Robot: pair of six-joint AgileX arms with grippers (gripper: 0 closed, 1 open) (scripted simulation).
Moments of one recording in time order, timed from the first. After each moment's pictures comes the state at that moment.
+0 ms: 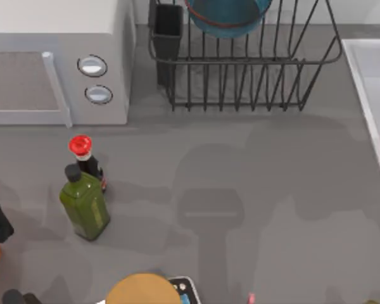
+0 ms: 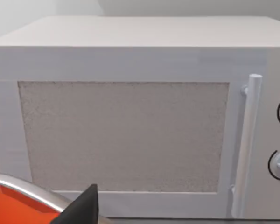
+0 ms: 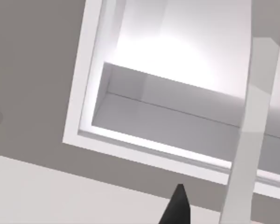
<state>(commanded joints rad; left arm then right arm) 0.00 0.00 0.00 0.00 0.00 0.00 -0.32 2.19 2.26 -1.70 0.09 -2.12</state>
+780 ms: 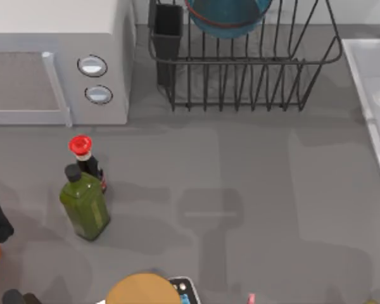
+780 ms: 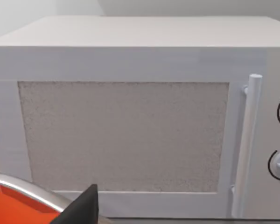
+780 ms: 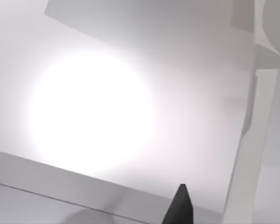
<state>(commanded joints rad) 0.00 0.00 0.00 0.00 0.00 0.00 -0.15 2.75 2.90 -1.72 0.04 -2.03</state>
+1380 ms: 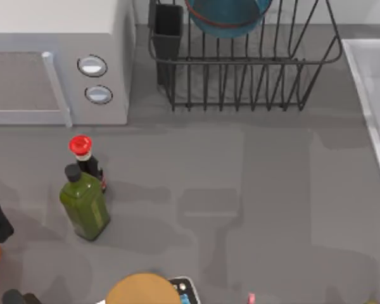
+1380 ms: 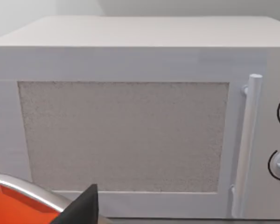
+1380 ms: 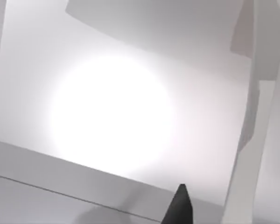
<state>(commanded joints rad) 0.00 0.00 0.00 0.00 0.00 0.00 -0.20 2.72 2.77 -1.67 0.04 -2.05</state>
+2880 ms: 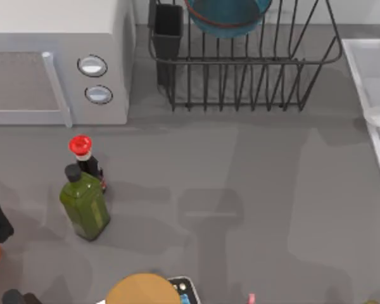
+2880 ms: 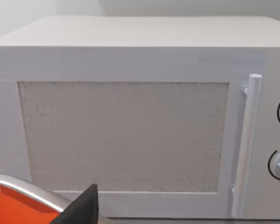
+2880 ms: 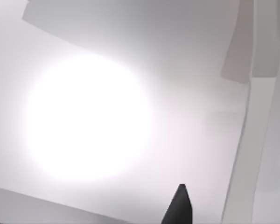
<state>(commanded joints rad) 0.00 0.00 0.00 0.00 0.00 0.00 -0.15 2.61 2.45 -1.40 0.03 -2.02</state>
